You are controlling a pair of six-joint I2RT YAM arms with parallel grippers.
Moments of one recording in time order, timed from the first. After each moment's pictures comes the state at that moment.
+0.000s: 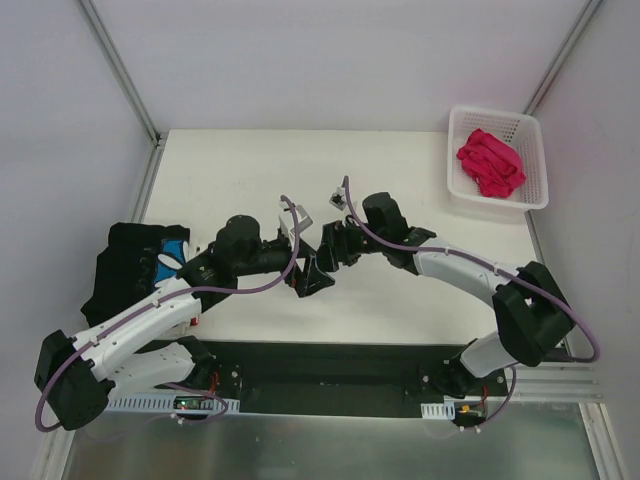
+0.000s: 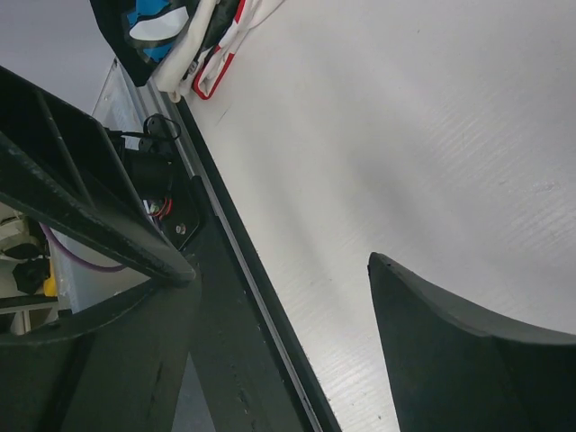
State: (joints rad) left arm -0.75 0.99 0.73 -0.08 0.50 -0.23; right arm 0.71 1.51 0.93 -0.01 -0.65 0.46
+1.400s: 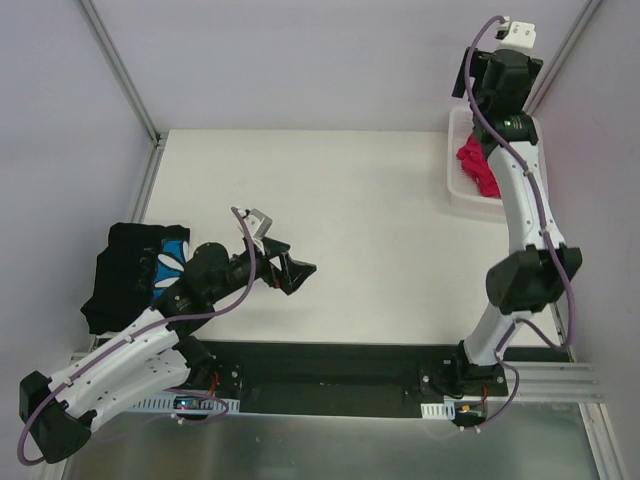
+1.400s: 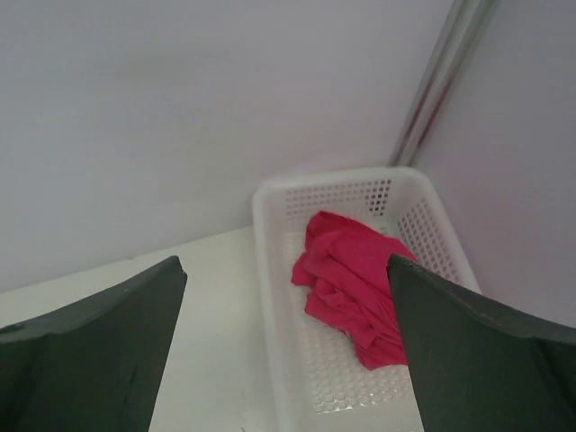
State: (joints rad) left arm -0.75 0.72 0.55 0.01 0.17 -0.37; right arm 0.16 1.69 1.91 -0.28 0.42 0.01
